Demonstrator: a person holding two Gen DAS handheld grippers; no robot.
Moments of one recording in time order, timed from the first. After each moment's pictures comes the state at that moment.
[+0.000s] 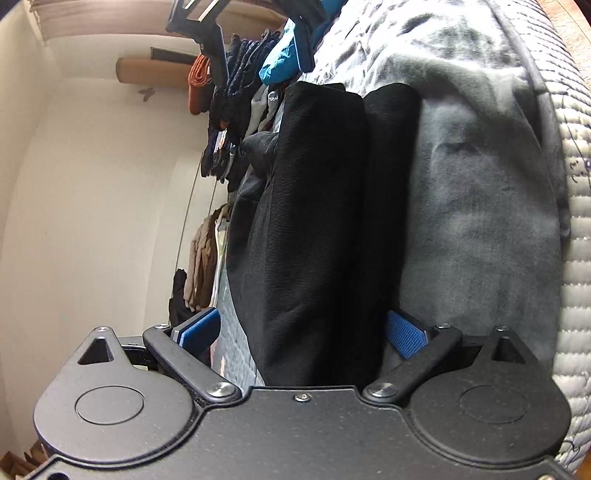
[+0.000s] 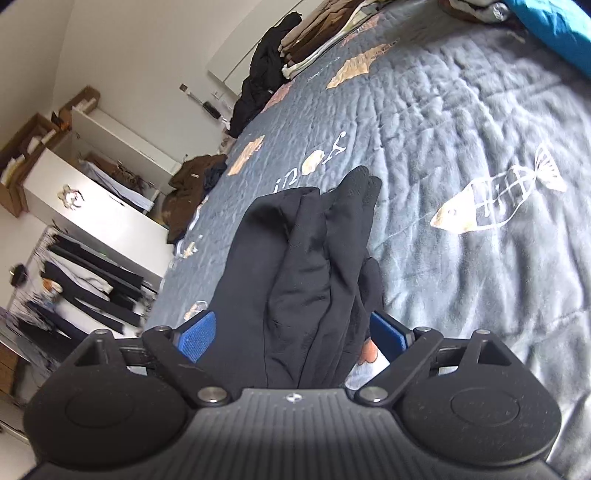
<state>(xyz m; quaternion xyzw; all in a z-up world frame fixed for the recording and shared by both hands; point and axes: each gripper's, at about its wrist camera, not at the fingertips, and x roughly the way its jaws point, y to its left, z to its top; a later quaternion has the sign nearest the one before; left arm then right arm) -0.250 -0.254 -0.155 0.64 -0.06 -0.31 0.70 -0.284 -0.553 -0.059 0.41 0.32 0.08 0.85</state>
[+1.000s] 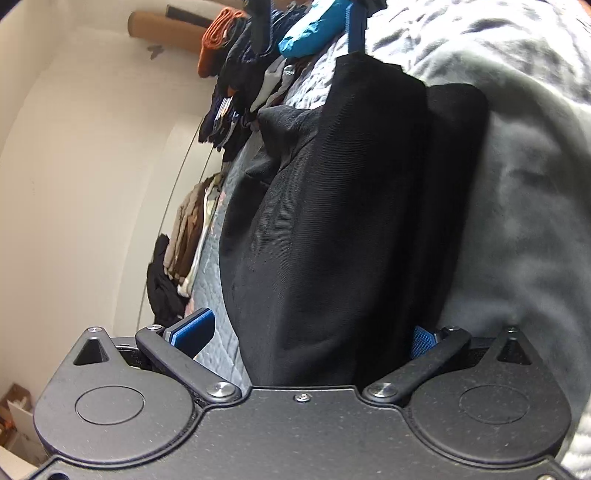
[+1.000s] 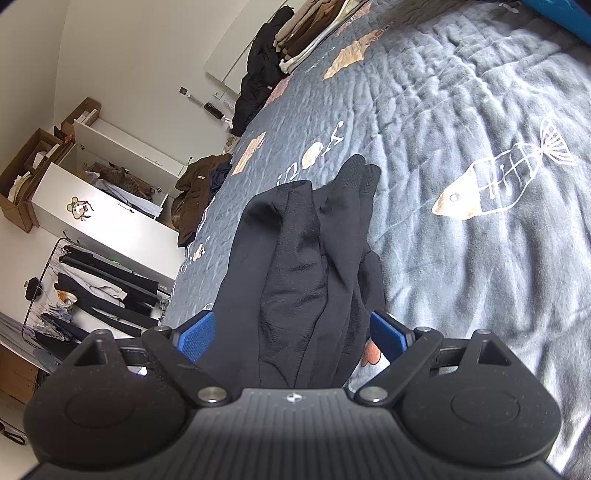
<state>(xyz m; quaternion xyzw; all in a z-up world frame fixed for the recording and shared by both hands) -0.211 -0.292 -0.137 0.60 0.02 -0.31 0.74 -0.279 -0.562 -0.071 0.43 0.32 0.10 0.84</state>
